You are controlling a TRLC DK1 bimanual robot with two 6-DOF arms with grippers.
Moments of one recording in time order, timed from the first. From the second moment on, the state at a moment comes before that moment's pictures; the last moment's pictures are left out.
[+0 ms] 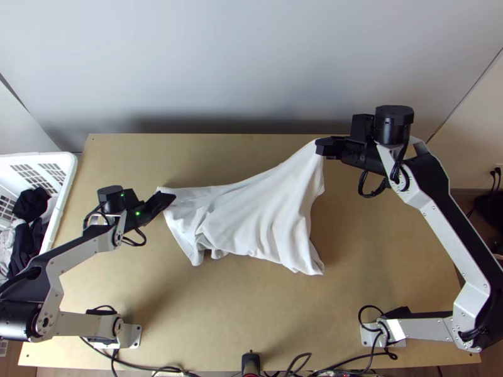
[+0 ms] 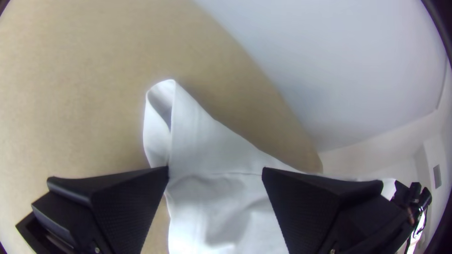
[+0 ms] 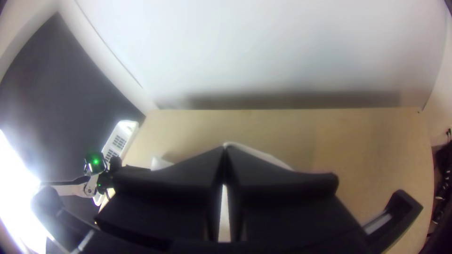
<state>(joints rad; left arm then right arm) 0.00 1.49 0.62 0.23 0.44 -0.70 0.35 1.46 1.52 -0.55 -0.28 0.36</state>
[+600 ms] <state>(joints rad) -0.06 1.51 0.65 0.16 0.40 -0.66 0.33 1.43 1.50 -0.55 -0.29 0.36</state>
